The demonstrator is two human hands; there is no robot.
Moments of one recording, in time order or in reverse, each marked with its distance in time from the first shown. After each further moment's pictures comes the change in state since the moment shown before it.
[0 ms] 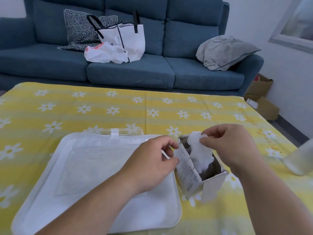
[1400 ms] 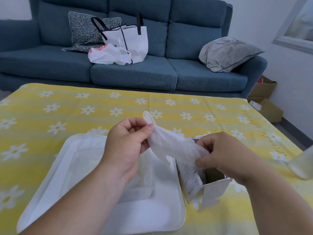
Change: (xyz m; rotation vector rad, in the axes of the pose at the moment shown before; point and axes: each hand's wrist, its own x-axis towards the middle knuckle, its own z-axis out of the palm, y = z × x) left_hand 0.010 0.001 -0.032 -0.929 0.461 -0.141; right_hand -0.008 -0.009 0.002 -0.132 -0.434 -0.099
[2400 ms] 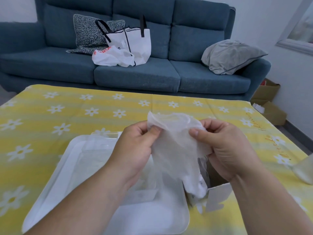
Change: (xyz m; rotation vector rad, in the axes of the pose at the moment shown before) left_hand -0.008 0.008 0.003 0.319 -0.157 0.061; right_hand 0.008 -0.031 0.020 0.946 0.116 -0.168
